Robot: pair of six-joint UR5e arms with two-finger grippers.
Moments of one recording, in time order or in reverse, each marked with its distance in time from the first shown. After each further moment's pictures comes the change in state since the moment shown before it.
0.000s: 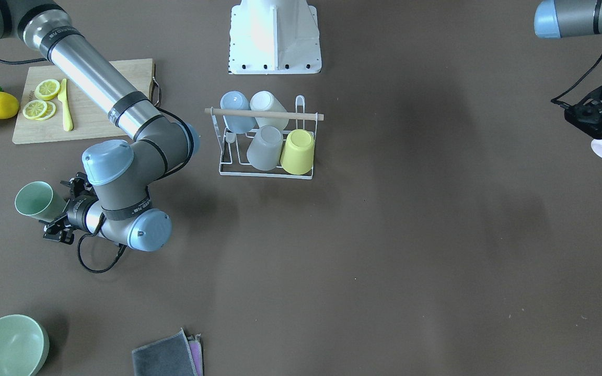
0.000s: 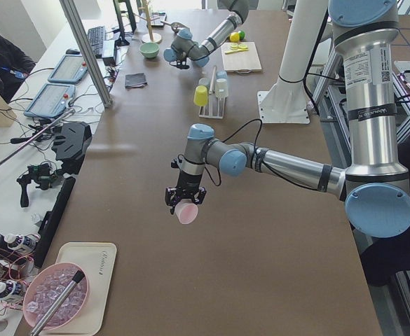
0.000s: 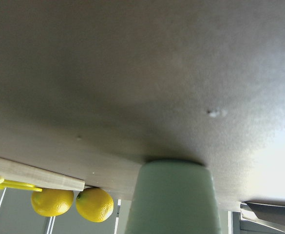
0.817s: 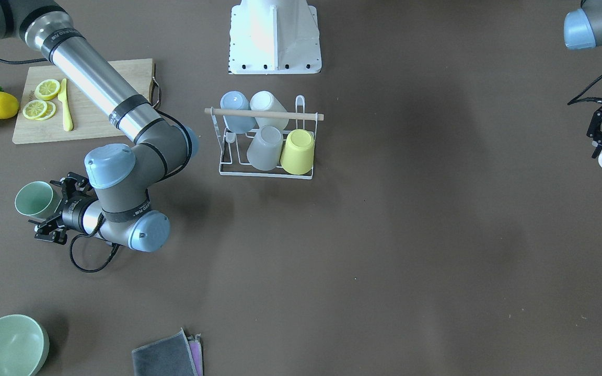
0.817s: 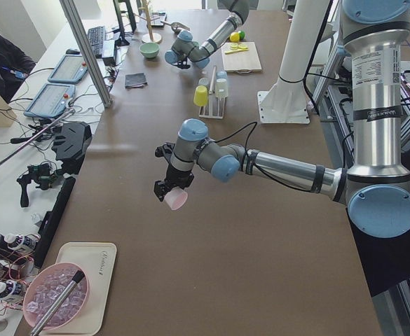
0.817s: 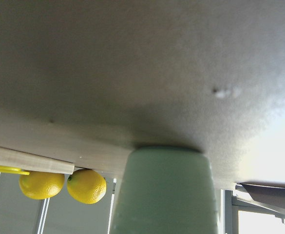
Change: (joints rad) left arm -0.145 -0.047 0.074 -0.310 -0.239 -0.209; right arm -0.007 -0.002 -0.029 -0.026 -0.063 0.007
